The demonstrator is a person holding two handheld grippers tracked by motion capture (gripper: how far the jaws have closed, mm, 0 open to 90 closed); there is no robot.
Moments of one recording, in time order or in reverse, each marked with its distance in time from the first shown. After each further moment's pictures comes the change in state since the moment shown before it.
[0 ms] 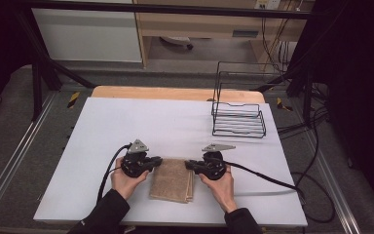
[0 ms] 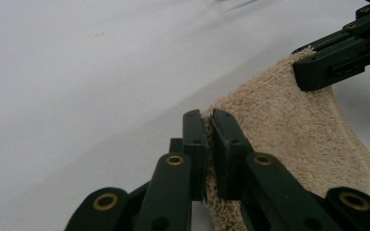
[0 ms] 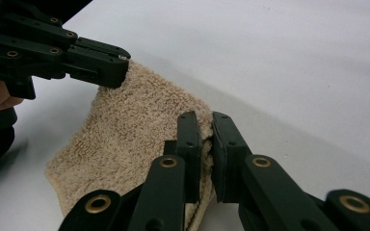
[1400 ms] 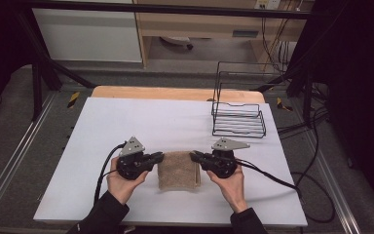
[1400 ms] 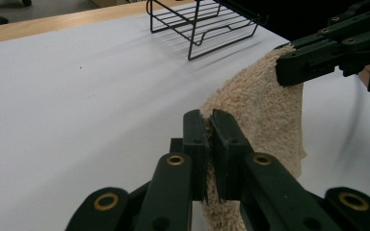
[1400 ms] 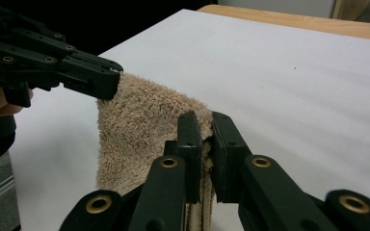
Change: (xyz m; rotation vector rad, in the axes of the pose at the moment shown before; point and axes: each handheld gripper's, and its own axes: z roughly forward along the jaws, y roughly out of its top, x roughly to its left) left arm -0.031 0.022 -0.039 -0.153 -0.014 0.027; right arm 0.017 0.023 -0.048 -0.156 -0.001 -0.171
